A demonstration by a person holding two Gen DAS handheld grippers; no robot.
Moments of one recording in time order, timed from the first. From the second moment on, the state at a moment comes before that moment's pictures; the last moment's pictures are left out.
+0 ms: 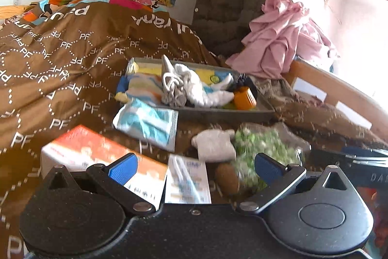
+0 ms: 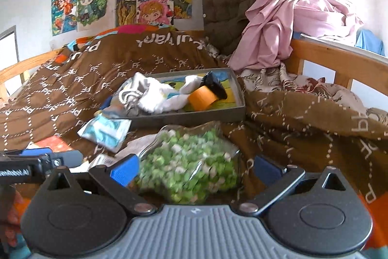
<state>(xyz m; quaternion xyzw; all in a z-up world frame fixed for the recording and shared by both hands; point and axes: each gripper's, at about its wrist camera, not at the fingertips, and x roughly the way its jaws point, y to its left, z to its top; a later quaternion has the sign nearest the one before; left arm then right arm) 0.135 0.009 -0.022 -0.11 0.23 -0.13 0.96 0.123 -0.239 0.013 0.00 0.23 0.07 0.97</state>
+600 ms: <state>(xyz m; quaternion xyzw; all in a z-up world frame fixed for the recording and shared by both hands) 0.095 0.016 -0.028 -0.06 0.24 -0.11 0.96 0.105 -0.218 -0.004 -0.02 0.25 0.12 0.96</state>
